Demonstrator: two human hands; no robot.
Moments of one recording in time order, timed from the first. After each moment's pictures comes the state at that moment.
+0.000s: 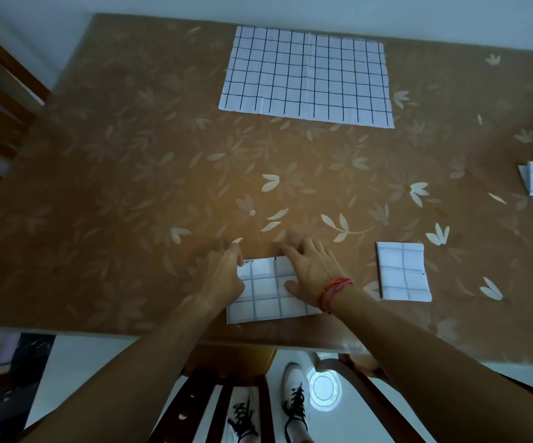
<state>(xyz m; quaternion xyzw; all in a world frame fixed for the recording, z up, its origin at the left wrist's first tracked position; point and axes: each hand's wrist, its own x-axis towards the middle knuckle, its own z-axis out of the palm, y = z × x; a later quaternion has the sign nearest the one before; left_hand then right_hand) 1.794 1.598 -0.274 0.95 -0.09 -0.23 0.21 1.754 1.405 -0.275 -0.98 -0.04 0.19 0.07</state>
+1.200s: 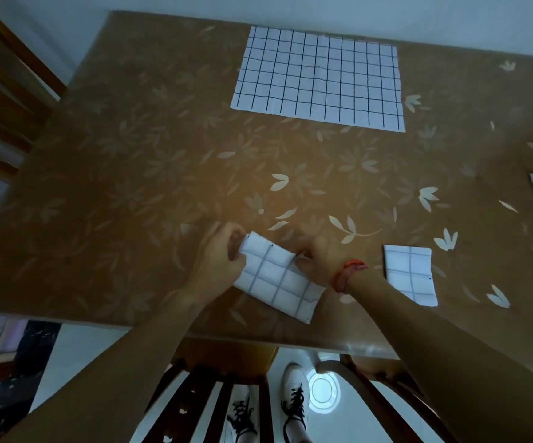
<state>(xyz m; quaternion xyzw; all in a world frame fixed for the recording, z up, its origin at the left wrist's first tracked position) 1.801 1.615 -0.260 0.90 -0.11 -0.08 0.41 1.782 1.396 -0.265 -0.94 0.02 0.25 0.22</state>
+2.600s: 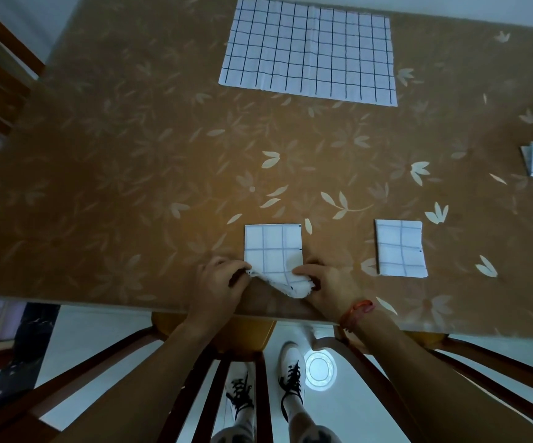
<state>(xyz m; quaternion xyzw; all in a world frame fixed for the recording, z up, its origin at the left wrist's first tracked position) 1.723 1.619 -0.314 0.93 -0.13 -0.07 0.35 1.680 1.390 -0.295 -0.93 0.04 0.15 0.33</state>
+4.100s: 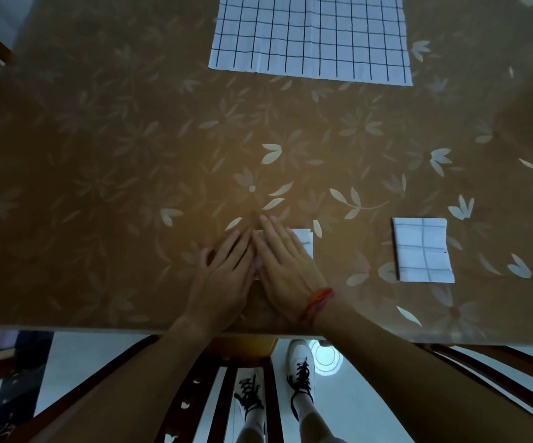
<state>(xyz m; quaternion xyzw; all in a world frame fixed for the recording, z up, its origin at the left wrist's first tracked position) 1.760 1.617 -0.329 0.94 -0.31 -0.08 0.10 1.734 1.453 -0.324 -0.98 -0.12 0.00 0.14</state>
